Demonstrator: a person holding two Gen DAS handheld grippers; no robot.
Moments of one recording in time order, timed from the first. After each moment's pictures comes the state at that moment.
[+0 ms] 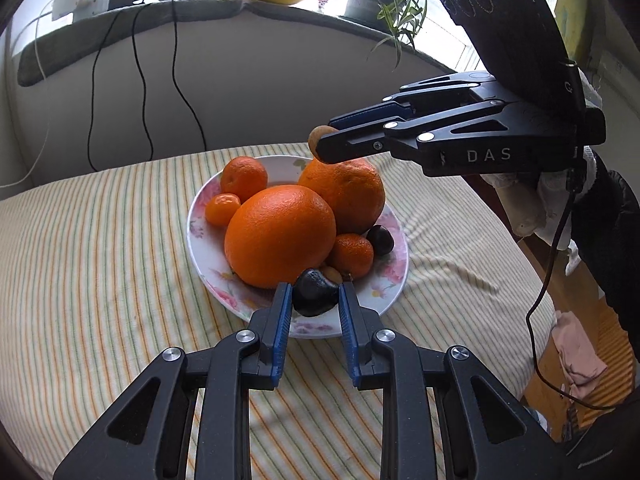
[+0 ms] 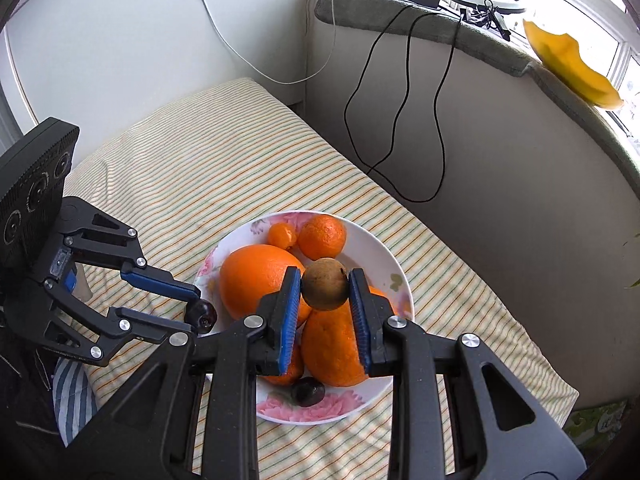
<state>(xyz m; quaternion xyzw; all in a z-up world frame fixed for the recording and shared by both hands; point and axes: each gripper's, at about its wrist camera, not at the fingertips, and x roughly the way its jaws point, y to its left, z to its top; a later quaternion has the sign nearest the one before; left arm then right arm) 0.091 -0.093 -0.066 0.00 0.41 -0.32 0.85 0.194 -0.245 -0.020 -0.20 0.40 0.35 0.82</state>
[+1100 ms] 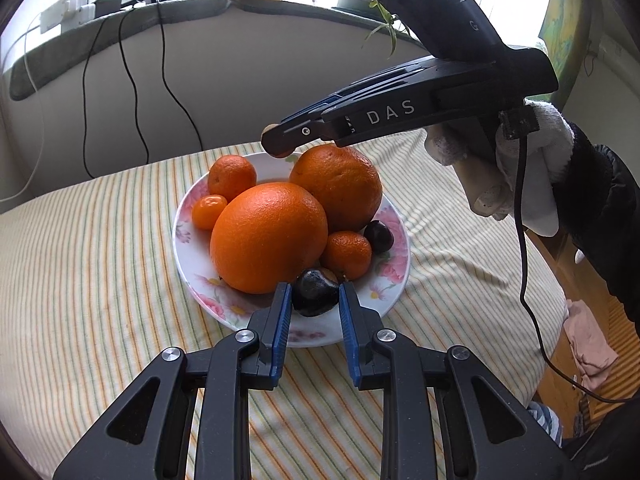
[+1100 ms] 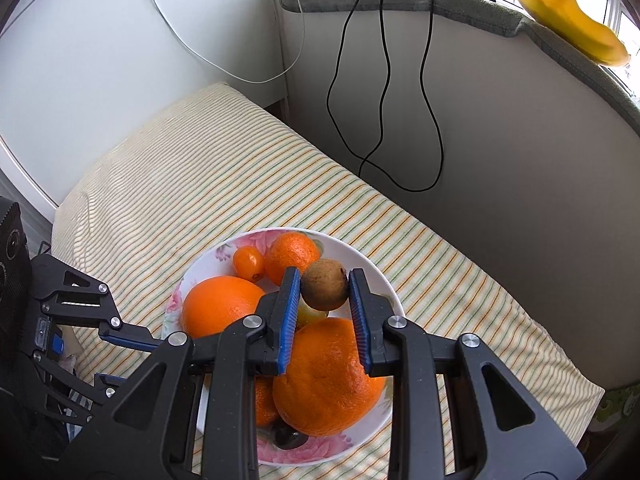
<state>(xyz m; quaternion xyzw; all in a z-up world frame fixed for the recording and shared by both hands) 0.092 -0.111 -0.072 0.03 0.41 -0.31 0.85 0.232 -0.240 -0.040 -0.15 0.43 0.34 0.82</state>
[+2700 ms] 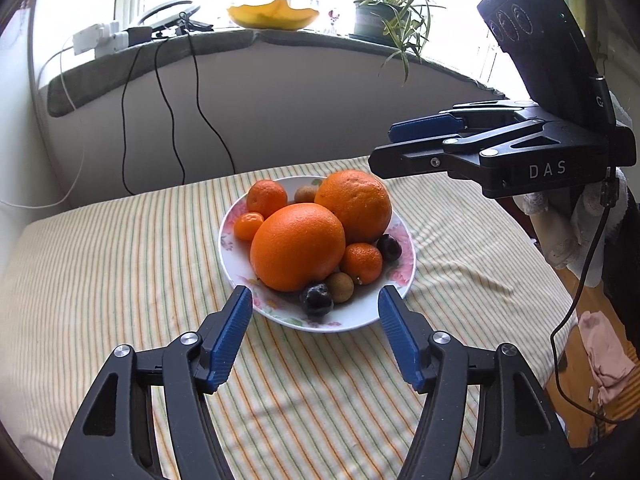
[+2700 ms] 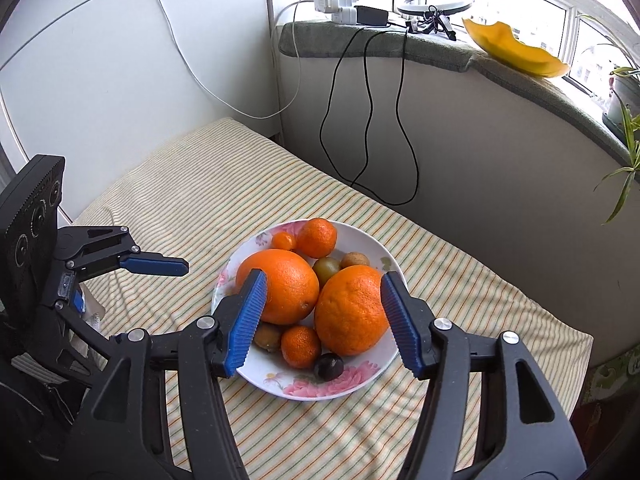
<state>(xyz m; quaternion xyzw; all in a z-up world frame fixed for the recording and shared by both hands) 0.067 -0.092 -0.045 0.03 0.38 -0.26 0.89 0.154 -0.274 -0.002 -0.11 0.37 0.31 0.87</state>
